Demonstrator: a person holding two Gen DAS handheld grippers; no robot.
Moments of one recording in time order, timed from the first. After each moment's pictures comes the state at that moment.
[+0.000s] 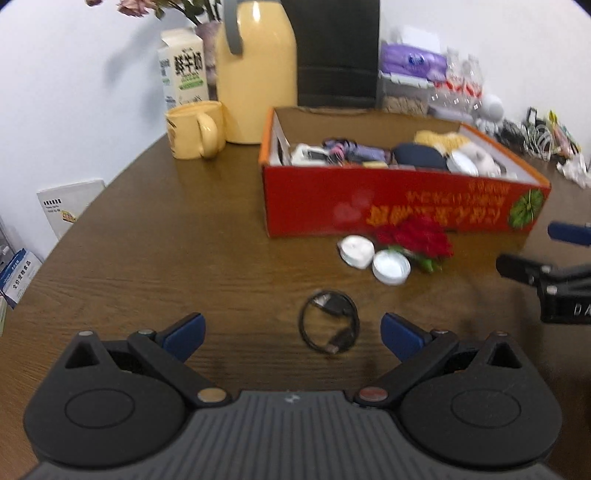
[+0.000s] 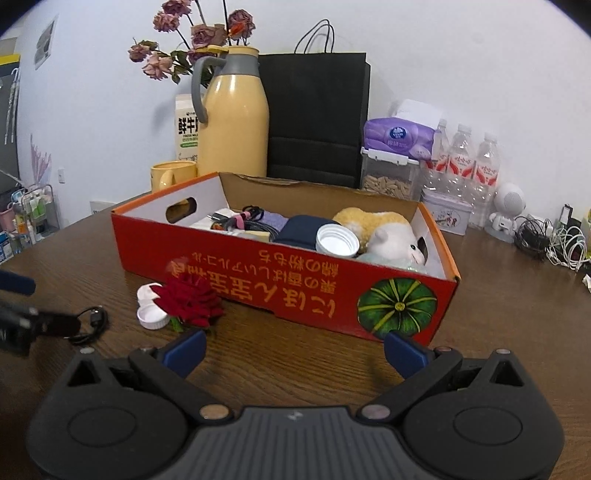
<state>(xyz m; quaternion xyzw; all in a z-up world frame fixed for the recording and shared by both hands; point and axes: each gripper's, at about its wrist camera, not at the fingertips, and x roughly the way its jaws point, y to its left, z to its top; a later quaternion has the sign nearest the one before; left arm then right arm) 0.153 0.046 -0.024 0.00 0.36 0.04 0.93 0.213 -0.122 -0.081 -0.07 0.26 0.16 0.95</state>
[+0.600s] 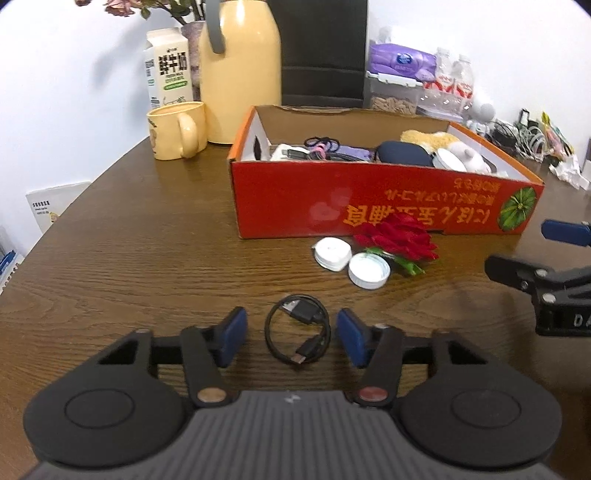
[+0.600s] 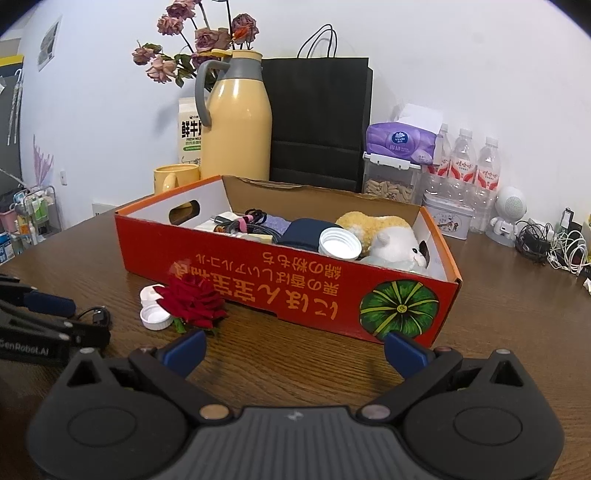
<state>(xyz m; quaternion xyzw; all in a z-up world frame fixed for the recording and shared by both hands) 0.161 0.033 -0.032 -0.01 0.35 0.03 0.94 0.211 -0.121 -0.081 -0.07 0.25 0.16 0.95</state>
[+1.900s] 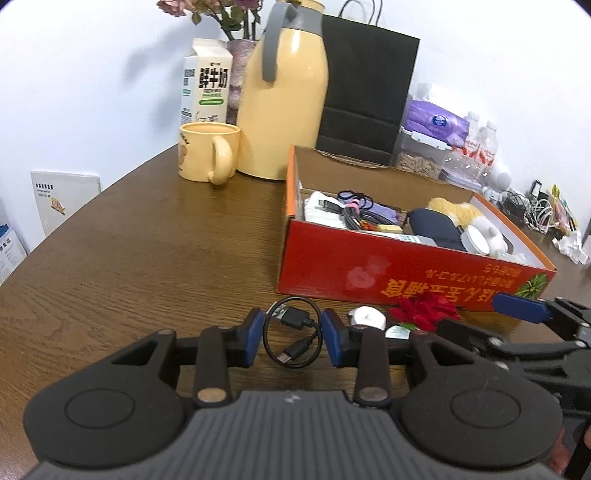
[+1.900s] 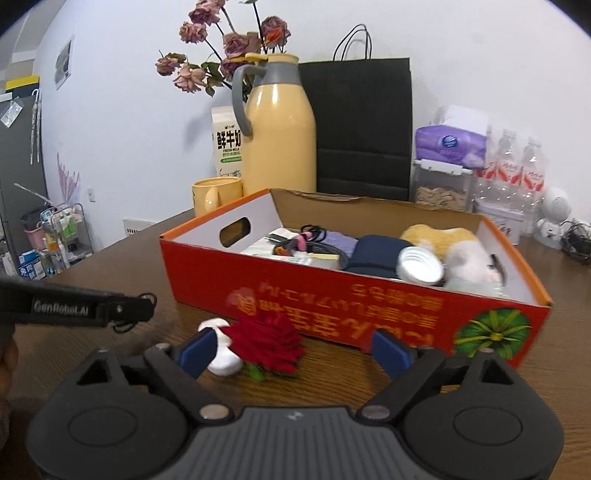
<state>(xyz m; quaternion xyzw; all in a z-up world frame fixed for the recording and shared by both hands) 0.174 0.080 -0.017 -0.10 0.30 0.04 0.95 0.230 -0.069 -0.079 -0.03 0.25 0.21 0.94</state>
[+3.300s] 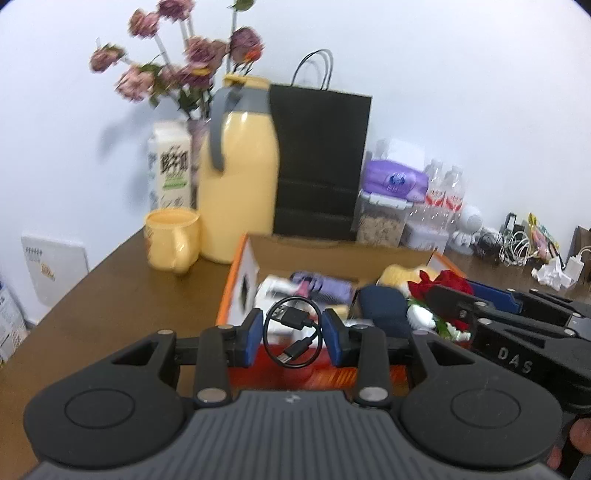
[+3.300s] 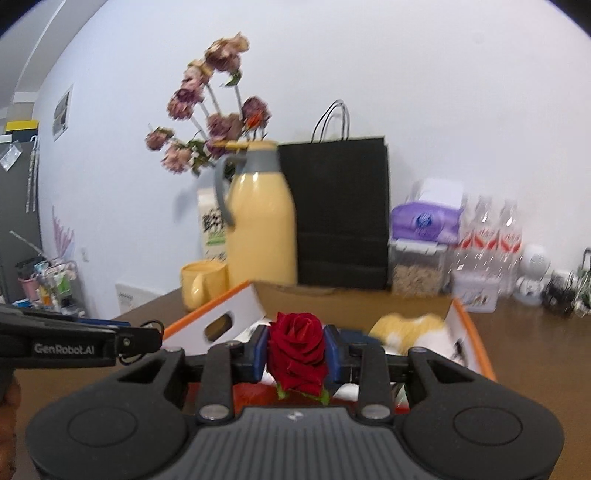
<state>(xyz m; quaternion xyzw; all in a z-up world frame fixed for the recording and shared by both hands) 0.192 0.027 0.053 -0.06 0.21 0.02 0.97 0.233 -0.096 -0.019 -0.01 0.14 0.19 0.97</state>
